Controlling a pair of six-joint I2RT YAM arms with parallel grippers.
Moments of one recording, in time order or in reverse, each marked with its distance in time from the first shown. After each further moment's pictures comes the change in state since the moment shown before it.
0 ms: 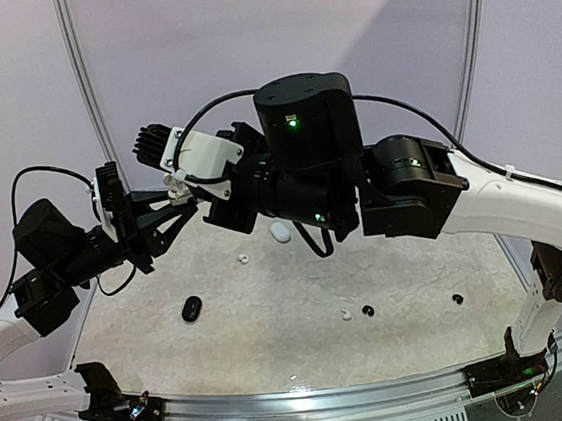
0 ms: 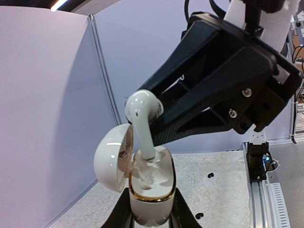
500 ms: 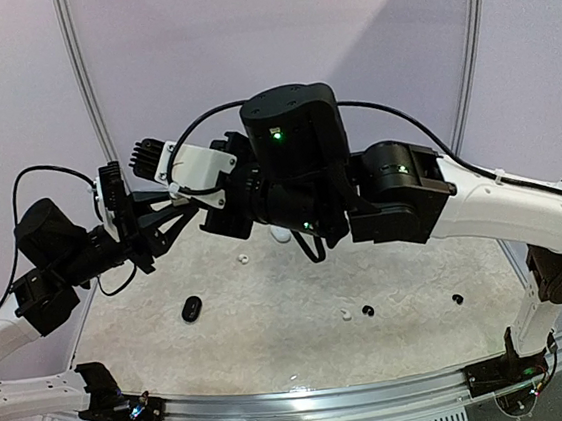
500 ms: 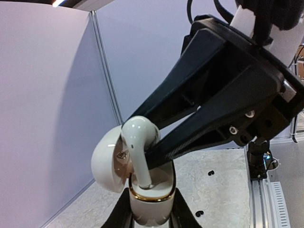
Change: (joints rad) left arm 0.000 0.004 0.002 -0.012 -0.006 0.000; right arm 0.000 0.029 0.010 -0.015 0.026 -0.022
